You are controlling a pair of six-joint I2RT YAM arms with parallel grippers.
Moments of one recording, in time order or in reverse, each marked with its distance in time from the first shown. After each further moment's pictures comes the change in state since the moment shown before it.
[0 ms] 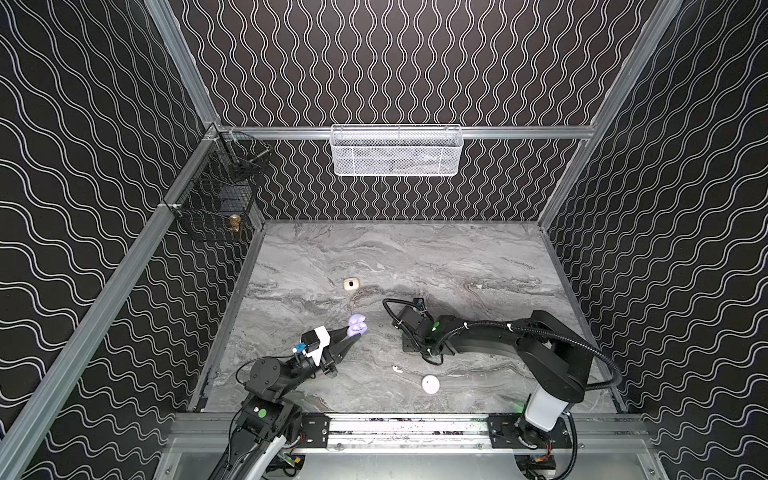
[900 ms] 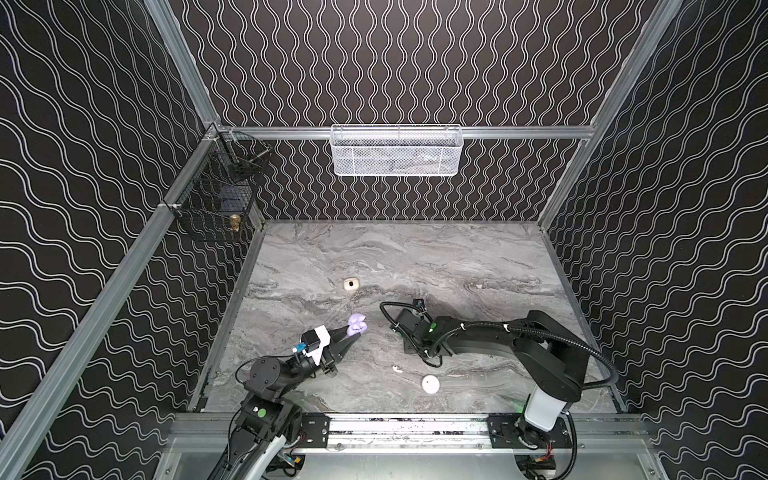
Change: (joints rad) left arm 0.000 0.005 0.011 -0.008 -0.006 0.011; right arm 0.024 0.019 0.017 -0.049 0.055 -0.004
